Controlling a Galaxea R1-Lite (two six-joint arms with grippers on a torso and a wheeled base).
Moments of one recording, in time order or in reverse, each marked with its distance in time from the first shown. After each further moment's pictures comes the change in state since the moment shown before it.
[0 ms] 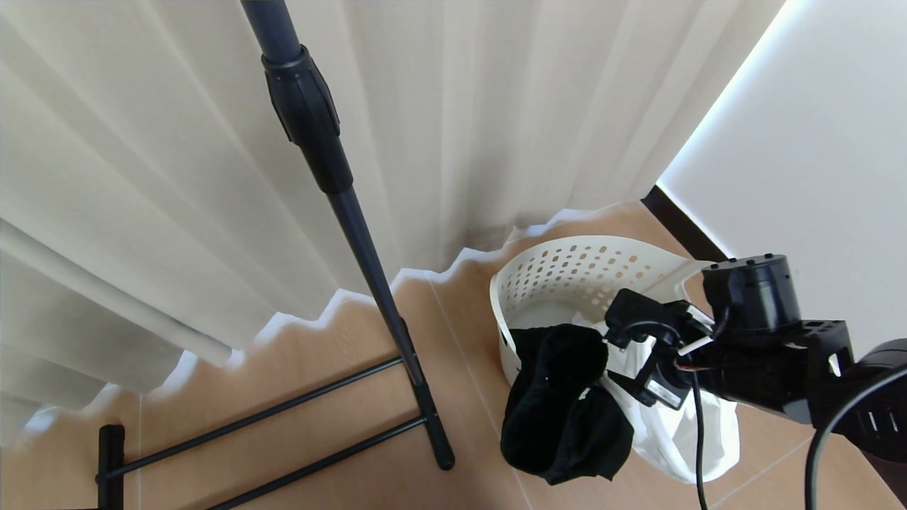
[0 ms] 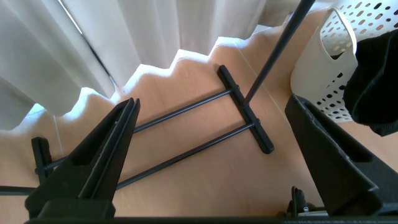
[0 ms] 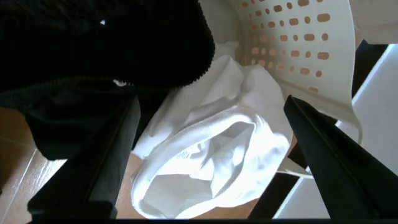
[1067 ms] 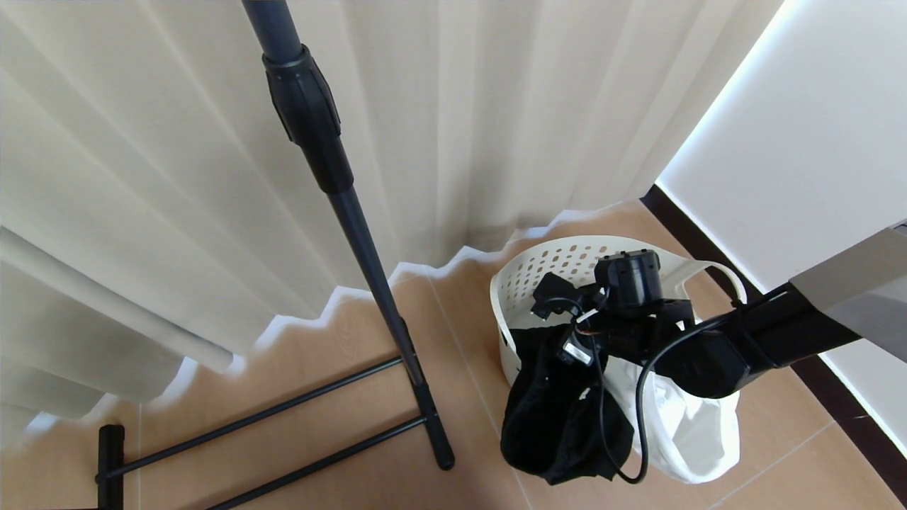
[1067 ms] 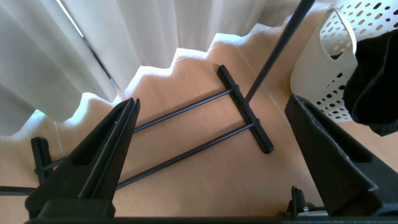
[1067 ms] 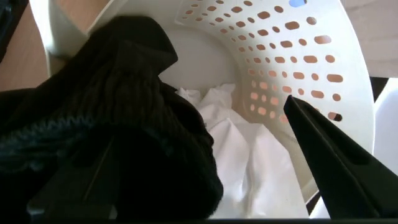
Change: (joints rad) left arm -0.001 0.000 0.000 0.000 -0.001 0.000; right arm 0.016 0.384 -0.308 -0.156 -0.004 -0.008
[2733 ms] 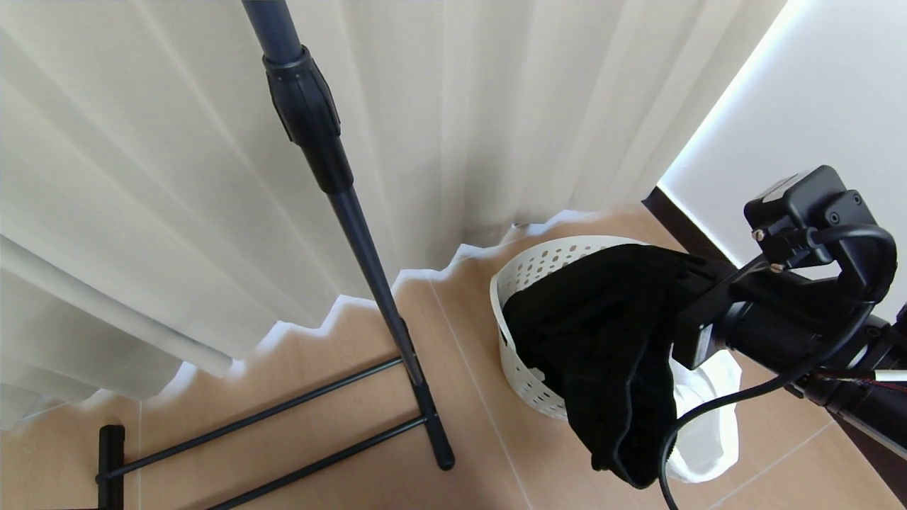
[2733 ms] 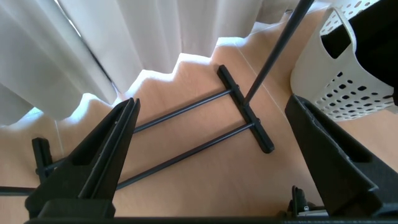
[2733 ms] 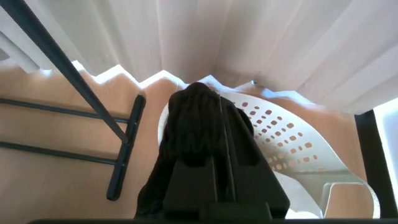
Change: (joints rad) left arm -0.001 0.000 -0.003 0.004 0.000 0.005; right arm 0.243 -0.713 0.445 -0.257 -0.023 0.406
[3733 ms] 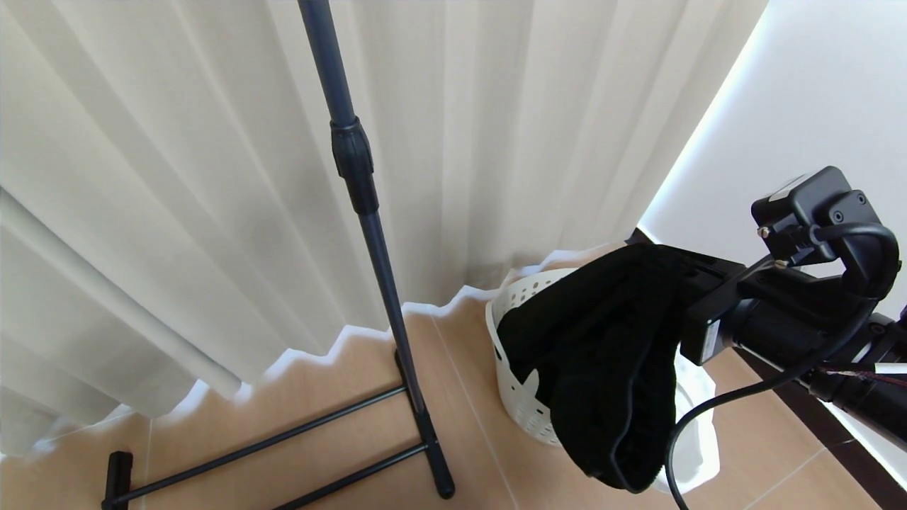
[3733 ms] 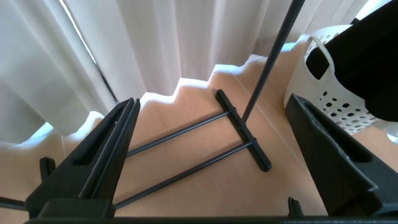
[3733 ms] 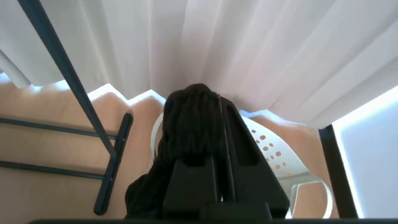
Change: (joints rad) left arm 0.000 0.000 0.000 0.000 0.000 0.000; right arm -0.031 -0.006 0.007 -0.001 0.000 0.001
